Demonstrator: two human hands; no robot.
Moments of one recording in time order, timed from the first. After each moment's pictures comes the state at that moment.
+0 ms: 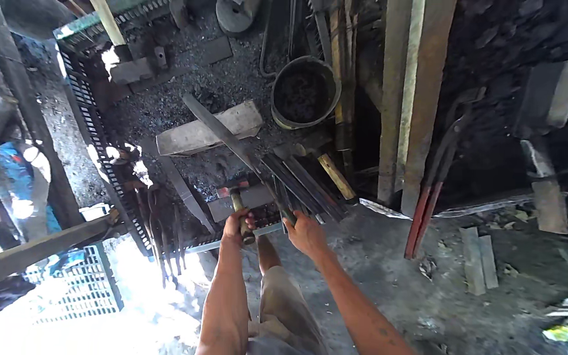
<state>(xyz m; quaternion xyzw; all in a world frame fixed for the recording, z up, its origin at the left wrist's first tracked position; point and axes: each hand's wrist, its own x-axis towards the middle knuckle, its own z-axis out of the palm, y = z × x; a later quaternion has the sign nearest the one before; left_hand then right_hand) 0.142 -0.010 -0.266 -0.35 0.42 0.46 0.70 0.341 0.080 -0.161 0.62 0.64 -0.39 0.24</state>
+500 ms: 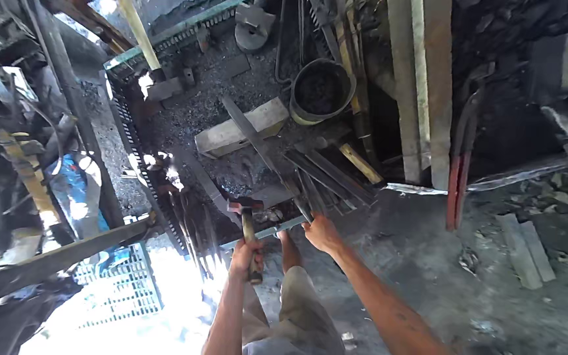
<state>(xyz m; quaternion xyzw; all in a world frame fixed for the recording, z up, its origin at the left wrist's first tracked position) 0.070 -0.147 -0.164 -0.16 0.59 0.33 0.72 0.293 -0.003 -0.150 0.64 0.59 -0.43 0.22</state>
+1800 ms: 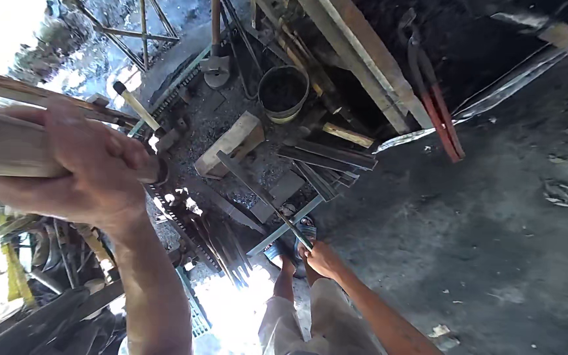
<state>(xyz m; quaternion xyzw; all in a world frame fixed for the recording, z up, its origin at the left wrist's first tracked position) -0.028 0.071 0.187 0.56 0.47 0.67 0.16 0.291 -0.155 -0.159 0.65 0.51 -0.53 0.17</state>
